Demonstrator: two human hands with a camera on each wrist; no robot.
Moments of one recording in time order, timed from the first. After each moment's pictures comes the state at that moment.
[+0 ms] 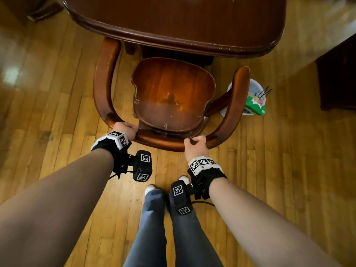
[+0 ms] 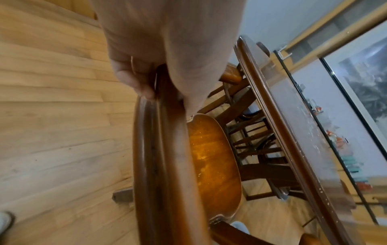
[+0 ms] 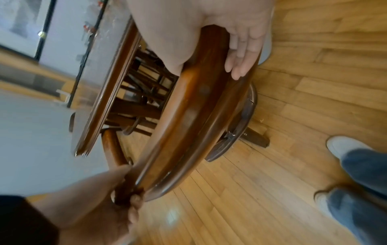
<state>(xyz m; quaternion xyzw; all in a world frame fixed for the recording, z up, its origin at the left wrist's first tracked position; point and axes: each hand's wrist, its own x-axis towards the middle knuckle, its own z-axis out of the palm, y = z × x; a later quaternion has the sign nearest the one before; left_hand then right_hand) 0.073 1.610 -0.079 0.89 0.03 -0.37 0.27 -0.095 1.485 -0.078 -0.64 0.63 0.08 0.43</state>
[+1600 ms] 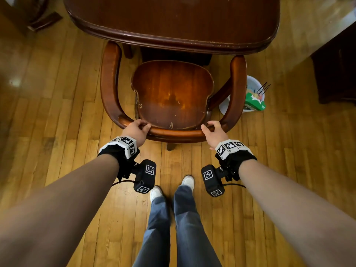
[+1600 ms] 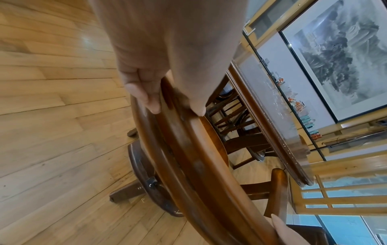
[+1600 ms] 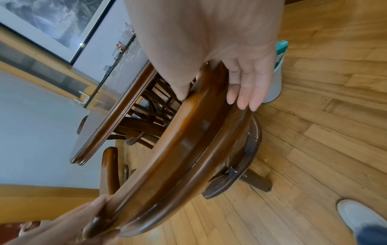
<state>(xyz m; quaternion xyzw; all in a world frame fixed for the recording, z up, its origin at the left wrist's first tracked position) 0.059 1.618 -0.073 0.90 -0.11 -0.38 0.21 -0.107 1.441 -0.060 -0.70 0.56 0.14 0.42</state>
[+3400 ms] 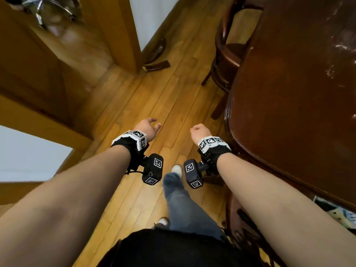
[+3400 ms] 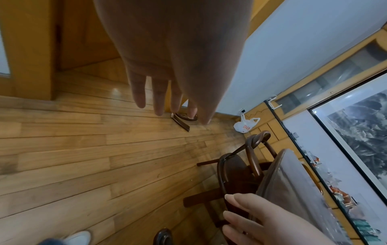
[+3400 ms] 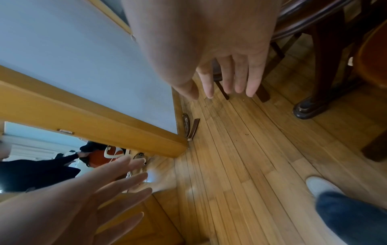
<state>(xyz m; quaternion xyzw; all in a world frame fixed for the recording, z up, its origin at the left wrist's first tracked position) 0.595 1.829 0.013 0.92 0.01 -0.31 0.25 0.534 1.651 -0.015 -0.82 0.37 0.20 0.38</state>
